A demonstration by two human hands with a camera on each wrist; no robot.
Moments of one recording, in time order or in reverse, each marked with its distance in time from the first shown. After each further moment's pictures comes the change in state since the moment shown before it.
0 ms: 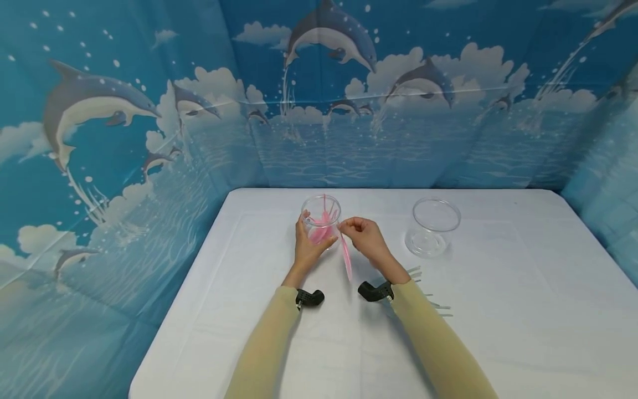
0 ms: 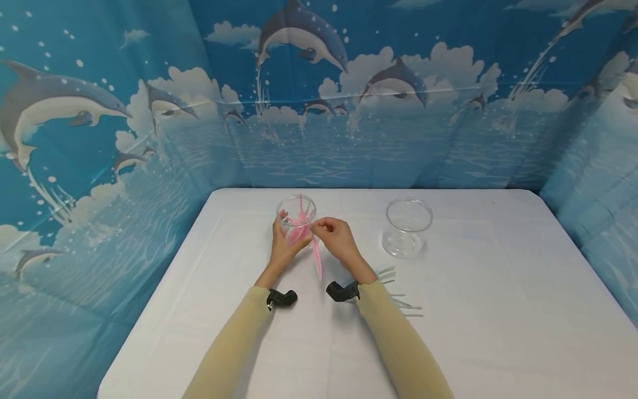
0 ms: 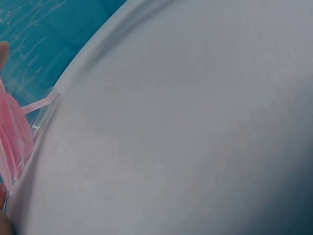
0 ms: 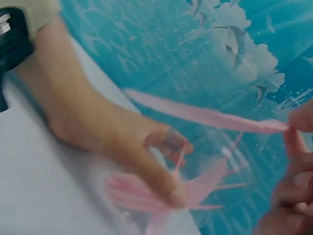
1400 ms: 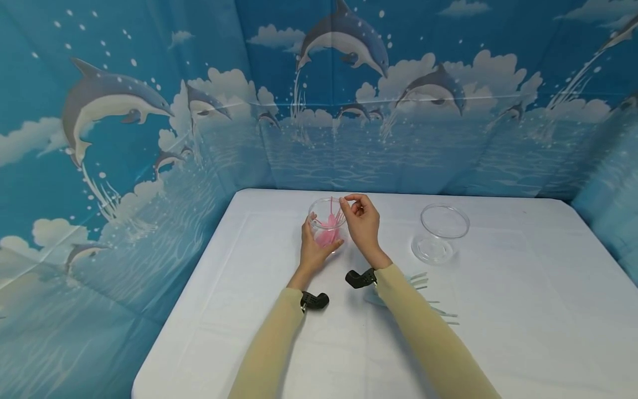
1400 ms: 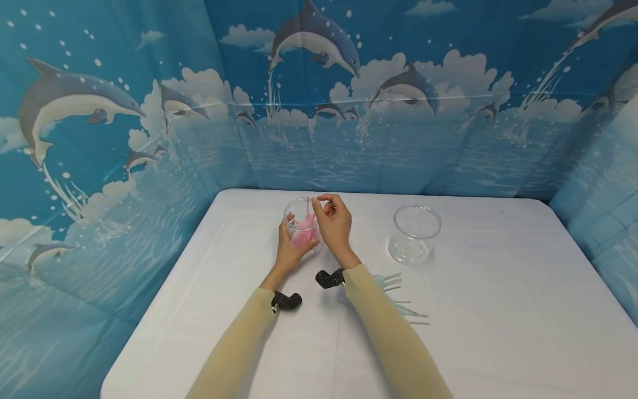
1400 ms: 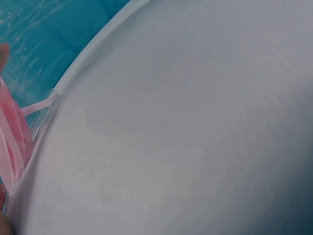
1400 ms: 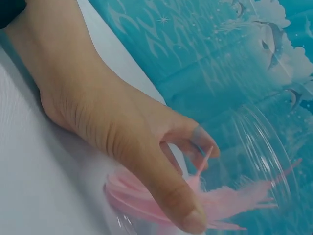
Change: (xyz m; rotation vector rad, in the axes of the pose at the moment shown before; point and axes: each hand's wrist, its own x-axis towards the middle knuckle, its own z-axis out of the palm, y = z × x) left_hand 0.002 -0.002 0.000 0.055 0.018 0.006; right_hand 0.022 -0.041 0.035 -0.028 0.415 -0.489
